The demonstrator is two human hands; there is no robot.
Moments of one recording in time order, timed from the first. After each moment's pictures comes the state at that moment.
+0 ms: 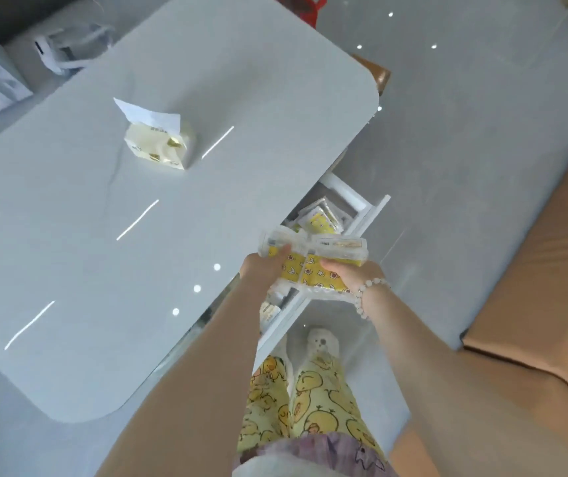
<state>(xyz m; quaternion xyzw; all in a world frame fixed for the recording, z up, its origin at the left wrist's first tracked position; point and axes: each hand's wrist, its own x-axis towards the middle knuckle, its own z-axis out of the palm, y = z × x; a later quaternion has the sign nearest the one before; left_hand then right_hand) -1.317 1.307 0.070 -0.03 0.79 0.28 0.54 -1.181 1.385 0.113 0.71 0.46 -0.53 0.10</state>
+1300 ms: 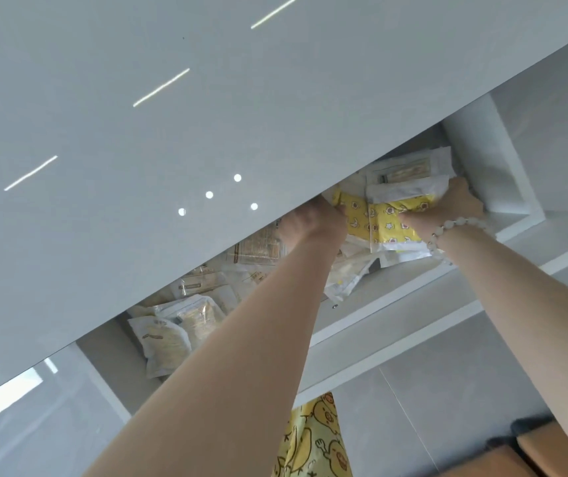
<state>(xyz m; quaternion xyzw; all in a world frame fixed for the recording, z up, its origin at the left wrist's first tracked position) -1.326 1.462 -0.257 0.01 0.88 0.13 0.45 -1.258 1.581 -0.236 0.58 0.72 -0.24 0.29</state>
